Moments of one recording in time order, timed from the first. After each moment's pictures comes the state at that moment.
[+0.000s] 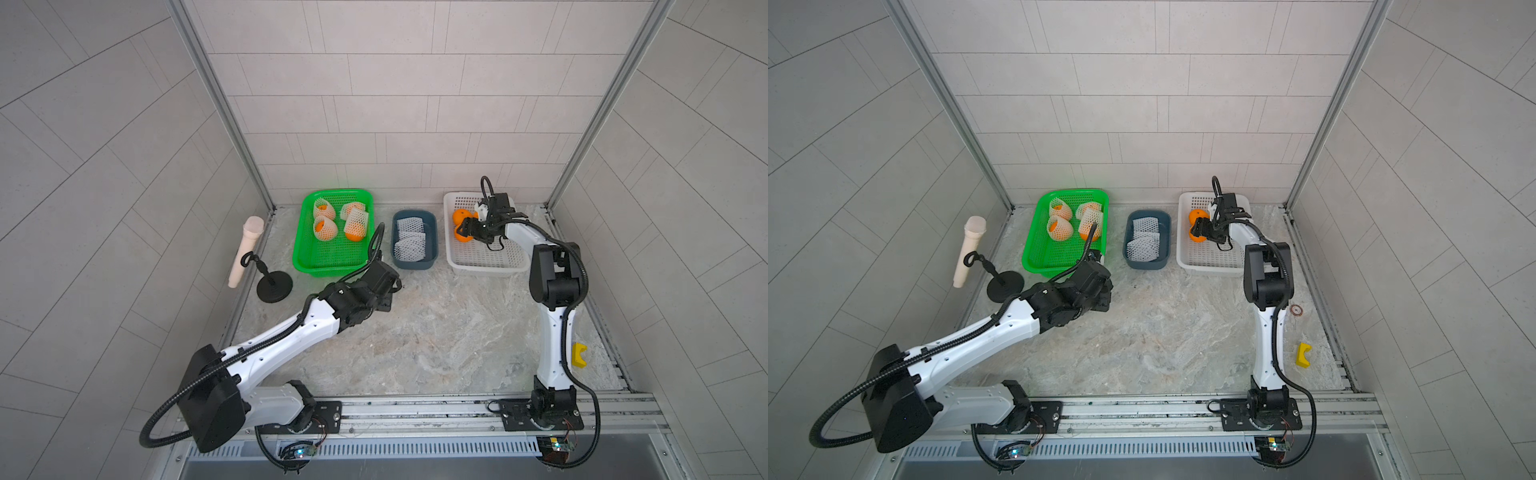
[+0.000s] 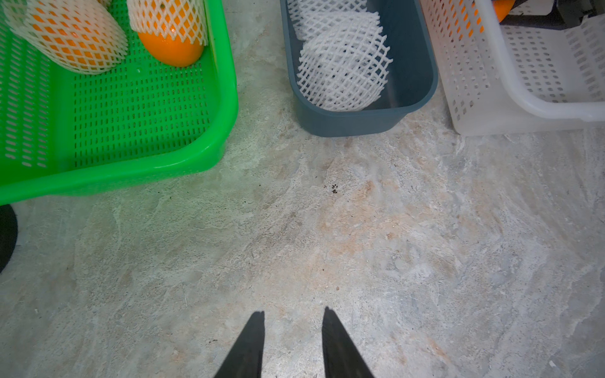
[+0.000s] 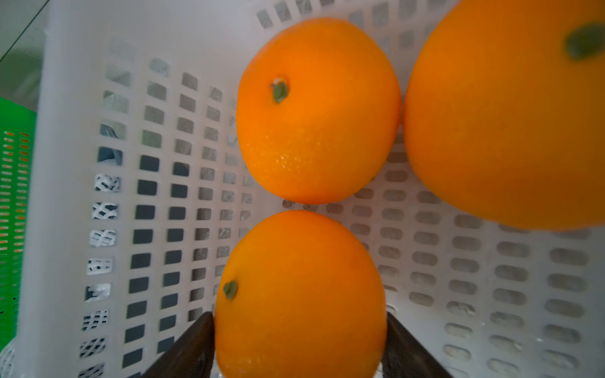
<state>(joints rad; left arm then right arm) -0.79 1.27 0.98 -0.65 -0.36 -0.54 0.01 2.27 1.82 -0.49 -0.38 0.30</state>
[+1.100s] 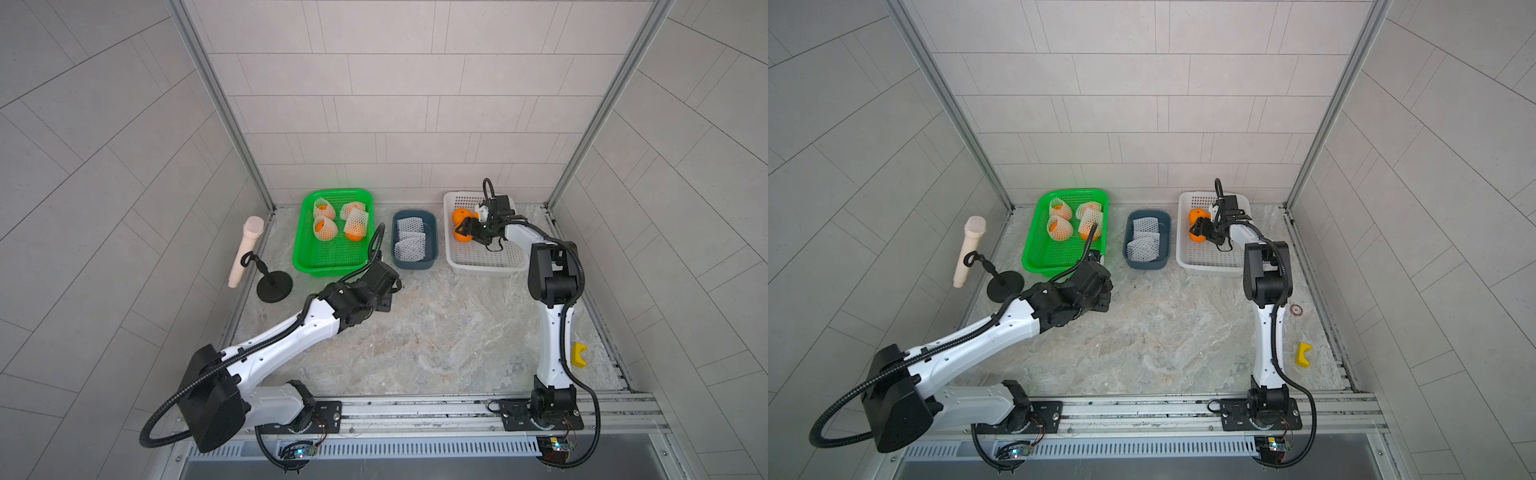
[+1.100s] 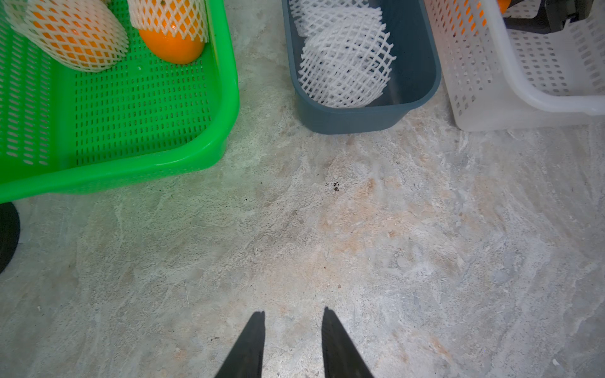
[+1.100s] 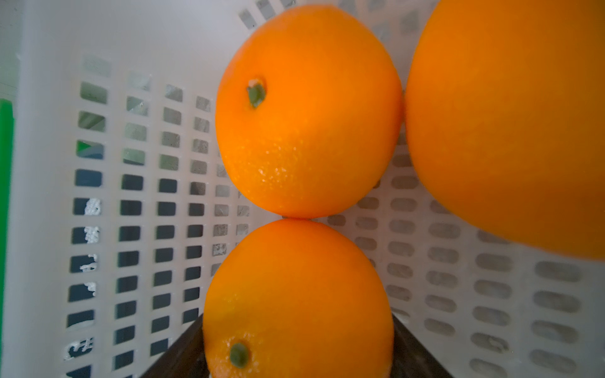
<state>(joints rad) -0.79 1.27 0.98 -0.66 -0.36 -0.54 0.00 2.32 1.83 -0.42 -0.45 0.37</state>
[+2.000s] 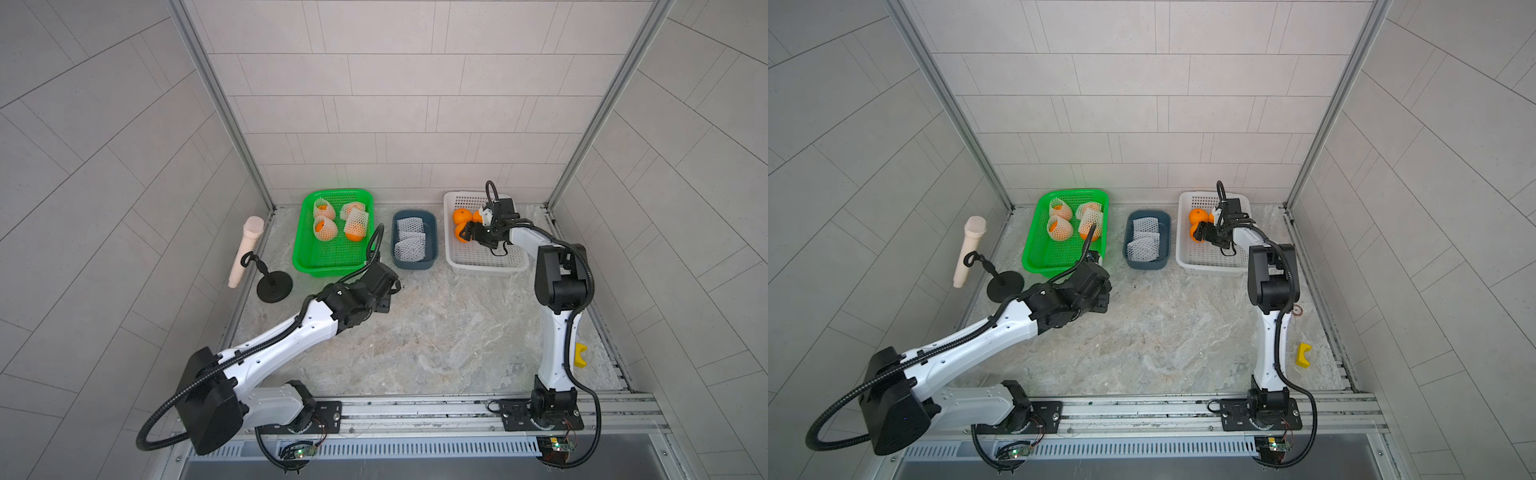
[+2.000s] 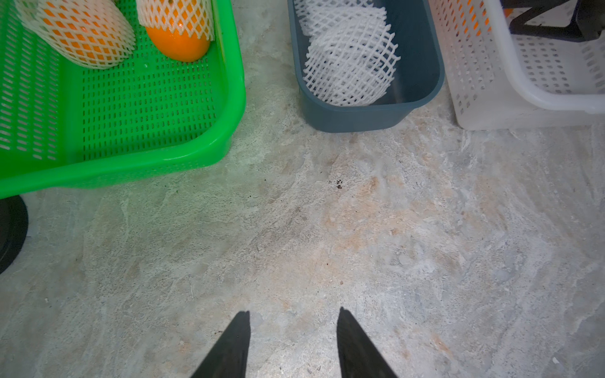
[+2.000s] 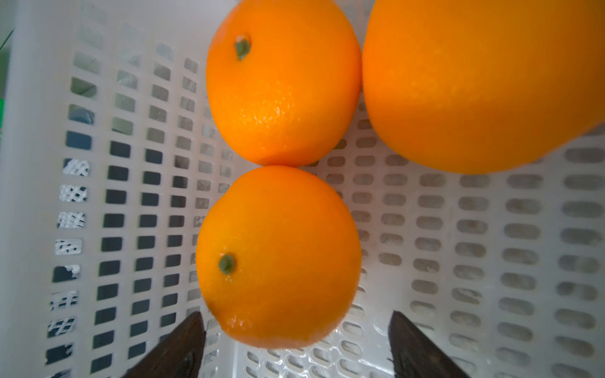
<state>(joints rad) -0.79 1.25 0.98 -0.68 -0.37 -0.55 0.00 2.19 1.67 -0.41 -0.37 0.29</state>
